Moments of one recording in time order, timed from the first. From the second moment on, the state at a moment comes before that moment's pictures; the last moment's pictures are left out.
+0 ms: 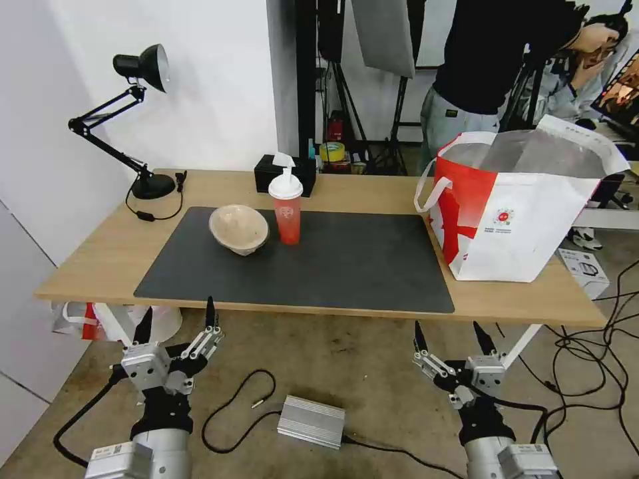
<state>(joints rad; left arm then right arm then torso) 1.88 -1.34 -0.39 -2.48 -0.13 -0.08 -0.43 -1.76 0.85 0.16 2.36 0.23 0.15 0.73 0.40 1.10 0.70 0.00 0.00</state>
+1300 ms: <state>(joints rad) 1.88 -1.34 -0.40 -2.47 -0.12 -0.11 -0.43 -1.27 0.61 0.15 2.40 0.82 0.03 0.26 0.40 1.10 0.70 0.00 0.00</state>
